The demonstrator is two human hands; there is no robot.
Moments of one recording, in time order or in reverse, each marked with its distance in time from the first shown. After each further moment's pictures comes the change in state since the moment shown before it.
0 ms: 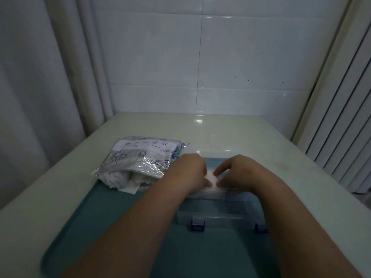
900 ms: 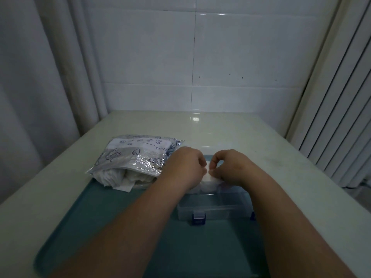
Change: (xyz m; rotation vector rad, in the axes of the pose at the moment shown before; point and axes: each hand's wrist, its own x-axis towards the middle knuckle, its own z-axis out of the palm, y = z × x) left_hand -0.010 0.011 -0.002 -0.202 0.169 -0.083; right_hand 0.003 -0.001 0.003 0.182 0.051 -0.015
